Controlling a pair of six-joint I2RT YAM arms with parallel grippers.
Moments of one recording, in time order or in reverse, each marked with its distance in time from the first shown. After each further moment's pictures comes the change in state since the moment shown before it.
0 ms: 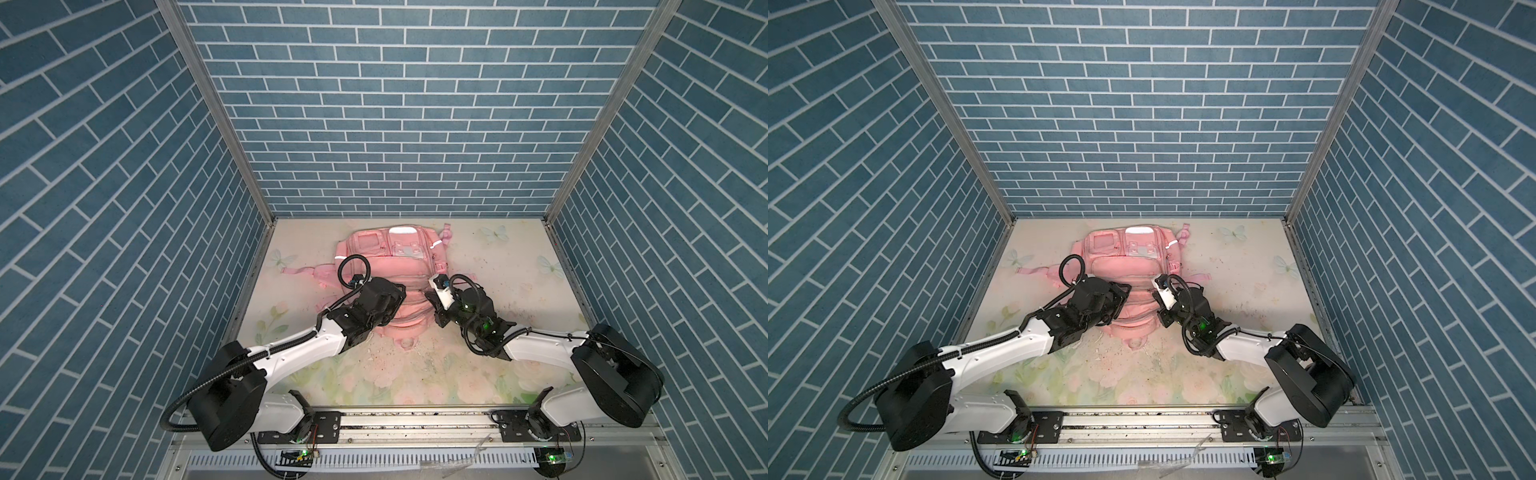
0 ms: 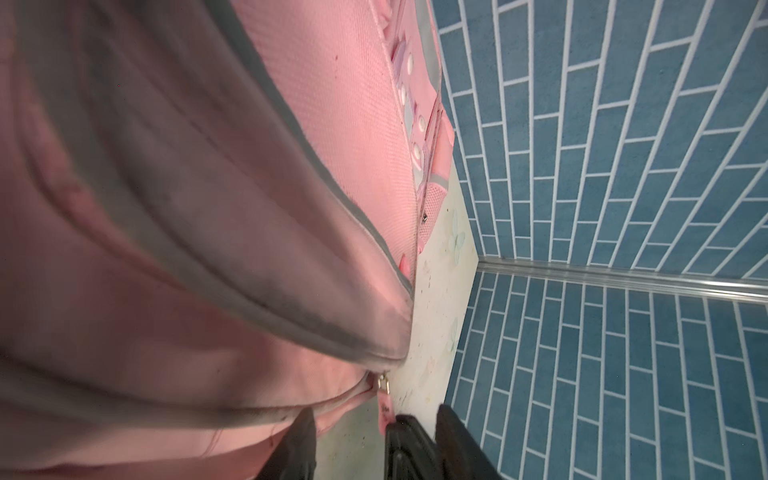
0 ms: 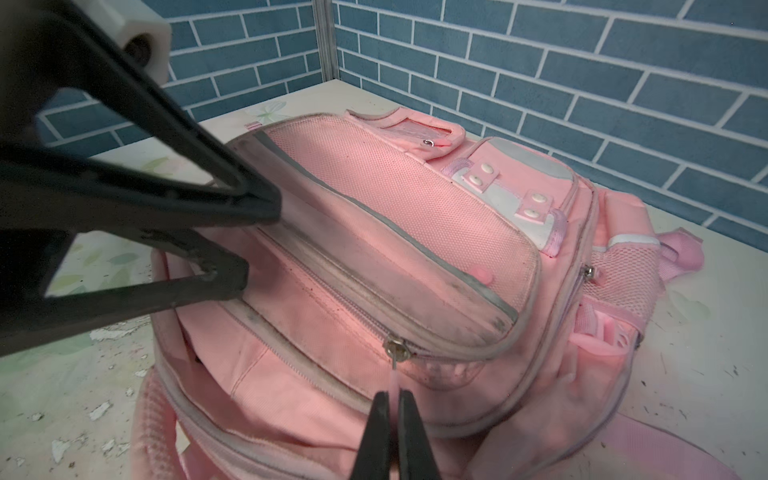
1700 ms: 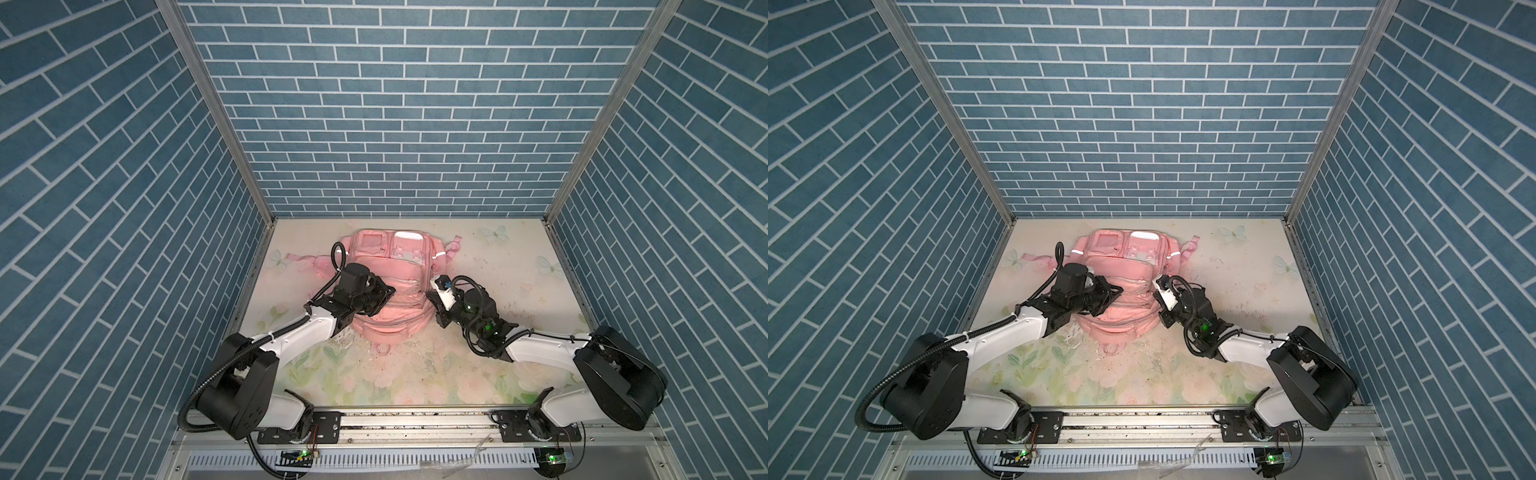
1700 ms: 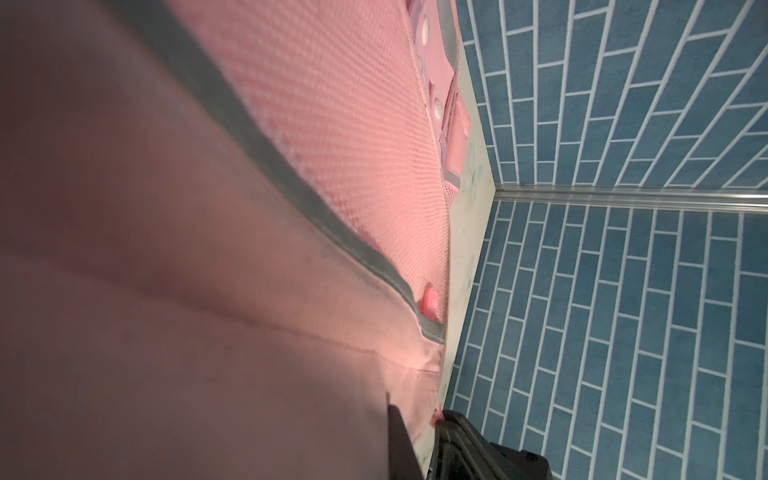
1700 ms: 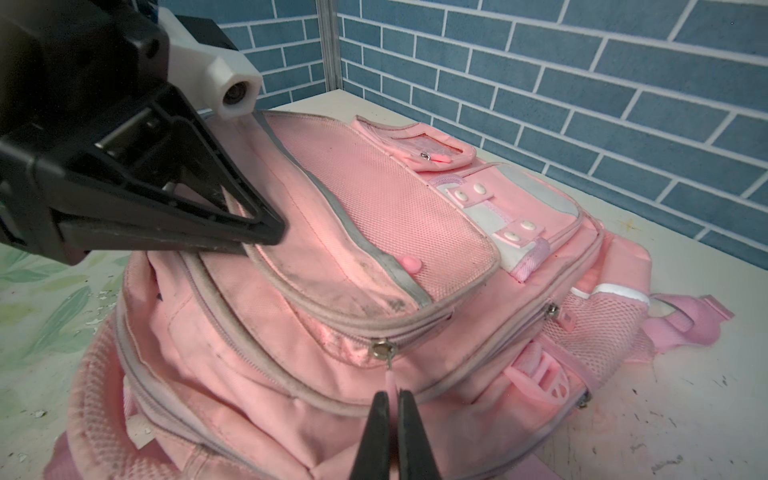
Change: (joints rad) left arm 0.299 0.010 -0.032 -0.013 0.525 0.298; right arm -0.027 -0.023 -0.016 0.016 -0.010 -0.019
